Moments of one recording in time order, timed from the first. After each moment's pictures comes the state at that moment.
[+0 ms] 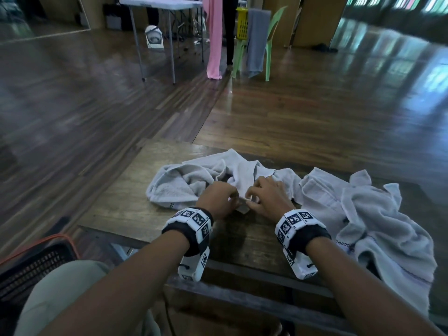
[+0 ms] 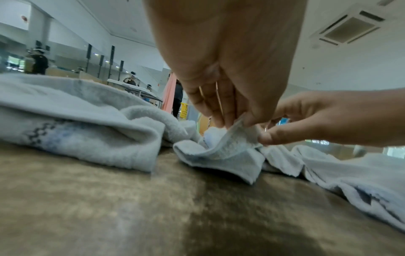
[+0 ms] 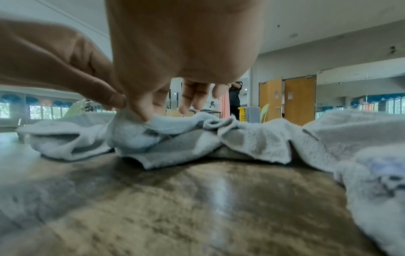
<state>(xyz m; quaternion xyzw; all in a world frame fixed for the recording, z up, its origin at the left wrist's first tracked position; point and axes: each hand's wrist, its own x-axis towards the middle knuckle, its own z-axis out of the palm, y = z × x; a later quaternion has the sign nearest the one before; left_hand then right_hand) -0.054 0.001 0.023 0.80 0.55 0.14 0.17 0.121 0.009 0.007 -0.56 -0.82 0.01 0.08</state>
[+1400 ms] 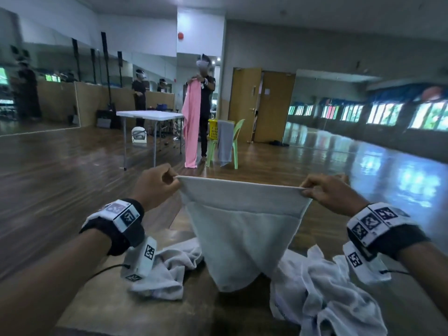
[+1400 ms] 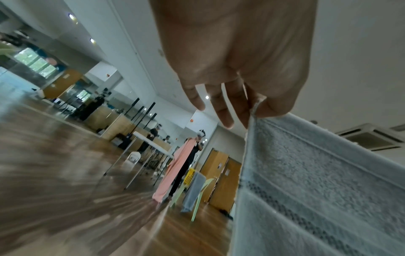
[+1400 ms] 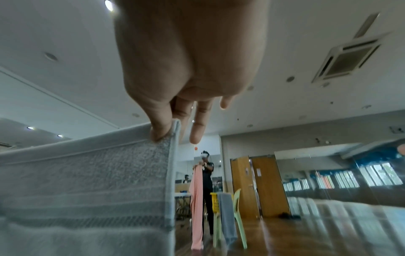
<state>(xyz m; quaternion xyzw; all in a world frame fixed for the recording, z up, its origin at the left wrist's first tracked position) -0.155 -0.001 0.248 0.74 0.49 0.45 0.06 0.244 -0.066 0.290 -0.61 -0.75 -0.09 0.24</state>
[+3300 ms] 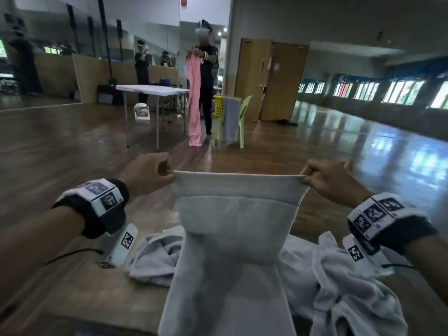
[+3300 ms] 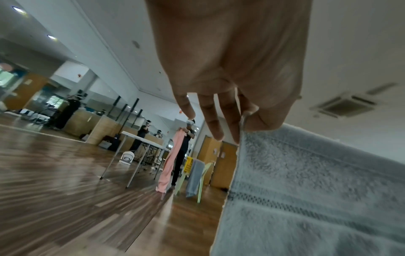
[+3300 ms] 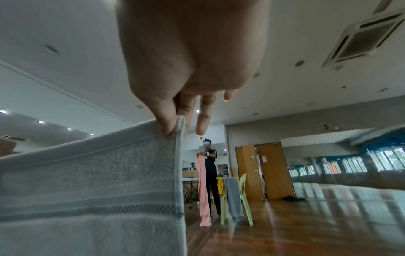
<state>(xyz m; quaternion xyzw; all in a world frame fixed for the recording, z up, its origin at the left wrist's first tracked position) -0.170 0.046 0.234 0.79 0.52 0.32 0.05 0.230 -0.010 0.266 -0.62 -0.75 -0.08 0.22</state>
